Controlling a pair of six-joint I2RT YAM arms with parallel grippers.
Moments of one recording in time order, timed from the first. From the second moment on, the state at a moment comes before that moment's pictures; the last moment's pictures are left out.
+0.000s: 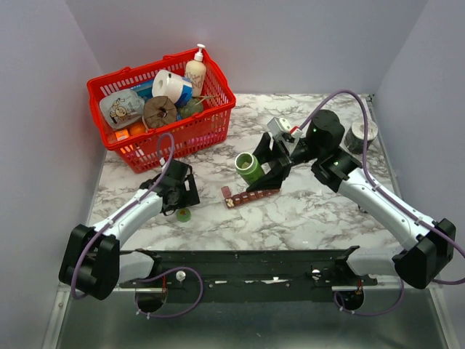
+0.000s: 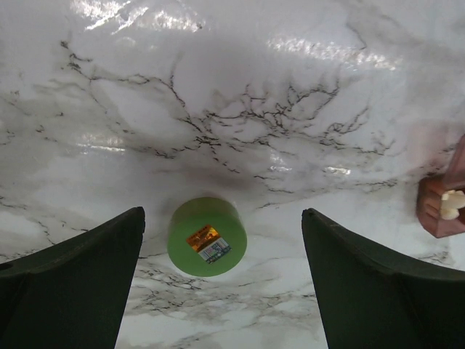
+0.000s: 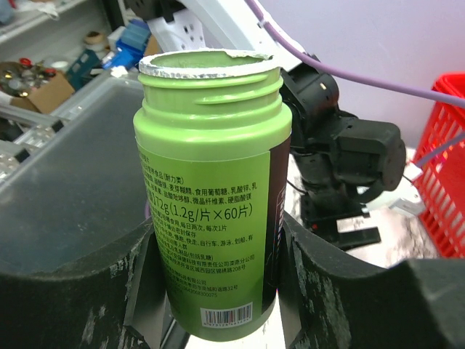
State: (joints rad) left arm -0.37 1.21 0.67 -0.53 -0.13 -0.59; right arm 0.63 1.28 1.17 0.17 -1.32 0.03
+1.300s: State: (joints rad) left arm -0.49 1.18 0.64 -0.61 -0.22 -0.69; right arm 0.61 1.28 1.10 -0.05 -1.22 -0.26
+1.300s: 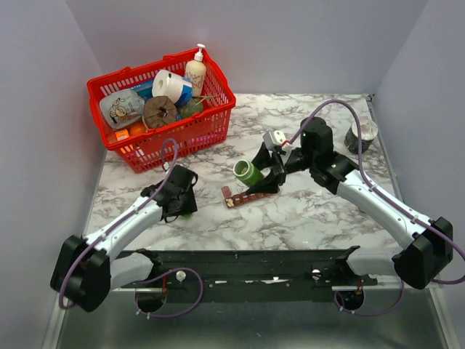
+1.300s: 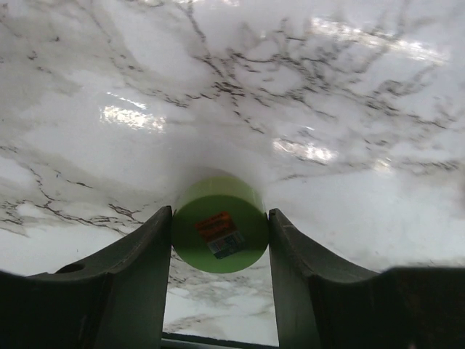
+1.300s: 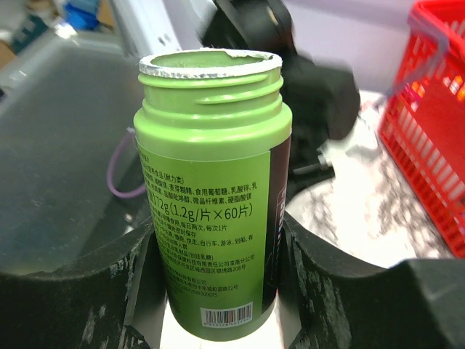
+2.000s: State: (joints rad) left arm -0.44 1.02 0.86 -0.23 0.68 -0.81; right arm 0.61 1.31 0.97 -0.24 -0.89 -0.70
